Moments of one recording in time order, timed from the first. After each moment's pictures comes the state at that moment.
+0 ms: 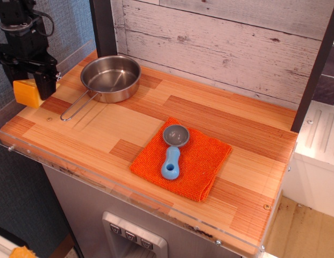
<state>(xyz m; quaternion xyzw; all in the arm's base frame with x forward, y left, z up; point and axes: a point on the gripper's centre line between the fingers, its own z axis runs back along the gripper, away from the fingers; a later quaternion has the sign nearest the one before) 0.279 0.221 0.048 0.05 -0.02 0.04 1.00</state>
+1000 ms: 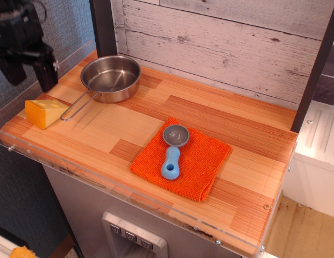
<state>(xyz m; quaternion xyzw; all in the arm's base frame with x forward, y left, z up) 0.269 0.203 0.080 0.01 -0.05 0.07 1.00</state>
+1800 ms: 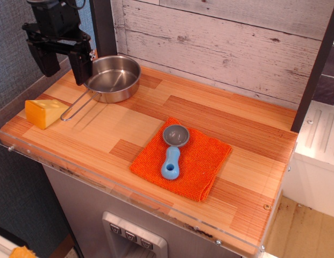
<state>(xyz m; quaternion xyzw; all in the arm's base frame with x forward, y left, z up) 0.289 0.149 0.089 0.00 -0.03 0.01 1.00</state>
